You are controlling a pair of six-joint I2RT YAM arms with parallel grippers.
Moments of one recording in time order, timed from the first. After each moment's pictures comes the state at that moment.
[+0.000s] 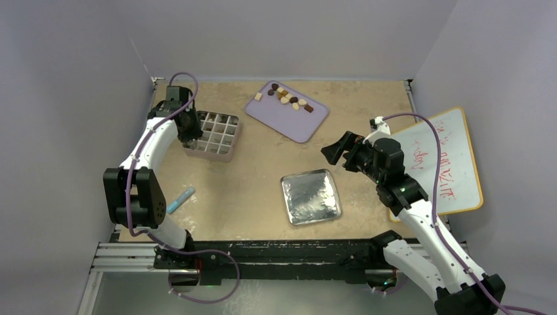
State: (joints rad) left arm -0.01 1.60 1.31 -0.71 -0.08 -0.31; right arm 0.37 0.80 0.73 -0.32 -0.10 0.65
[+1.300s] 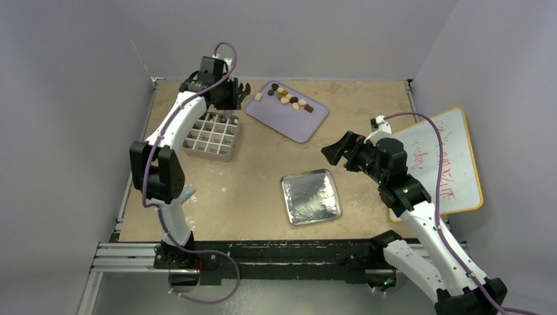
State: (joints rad) left arm -0.23 1.85 1.76 -0.70 0.10 -0.22; right arm 0.38 0.79 0.76 -0.34 -0.13 0.64
